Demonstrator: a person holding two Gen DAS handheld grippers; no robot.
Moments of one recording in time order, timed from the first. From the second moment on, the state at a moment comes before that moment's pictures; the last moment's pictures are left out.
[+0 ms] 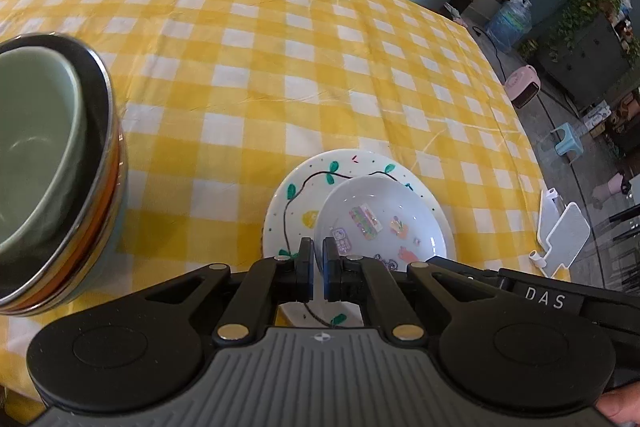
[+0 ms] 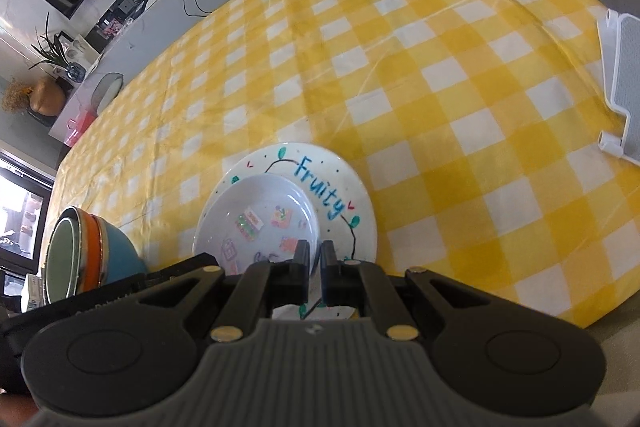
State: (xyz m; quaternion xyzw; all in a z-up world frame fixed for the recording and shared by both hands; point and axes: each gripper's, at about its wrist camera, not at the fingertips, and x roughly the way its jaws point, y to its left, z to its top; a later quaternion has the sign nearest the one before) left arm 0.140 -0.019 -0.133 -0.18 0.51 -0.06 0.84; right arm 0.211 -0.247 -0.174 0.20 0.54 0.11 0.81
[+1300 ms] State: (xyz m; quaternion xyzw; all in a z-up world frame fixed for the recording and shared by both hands) left arm 0.114 -0.018 -0.069 -0.10 0.45 -0.08 0.88; right arm 0.193 -0.251 -0.145 0.17 0.47 0.07 0.86
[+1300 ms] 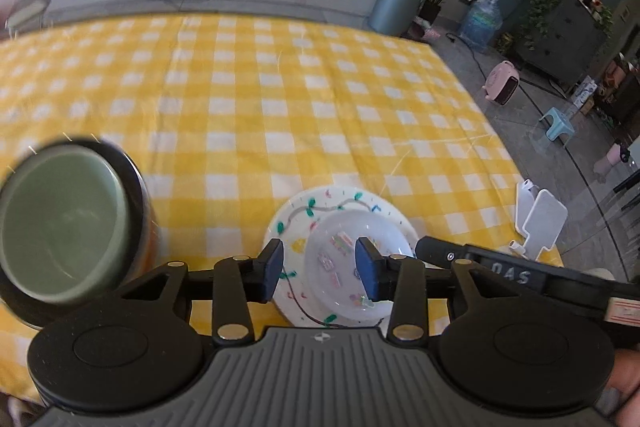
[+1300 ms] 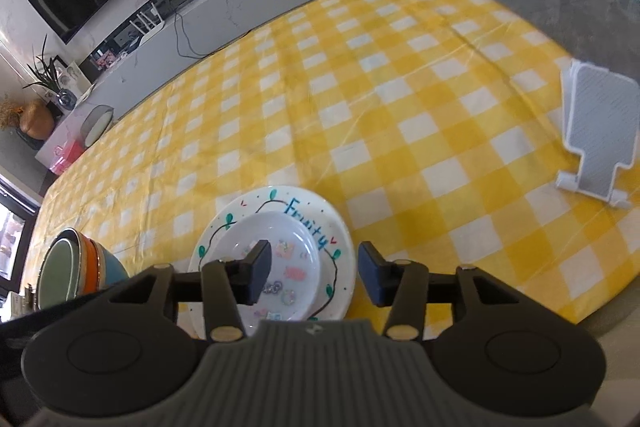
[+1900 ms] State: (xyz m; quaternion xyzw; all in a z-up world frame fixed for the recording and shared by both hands) left arm 0.090 0.086 -0.011 -0.11 0.42 0.00 0.90; right arm 0.180 -0.169 -0.090 0.20 0.45 0.15 0.86
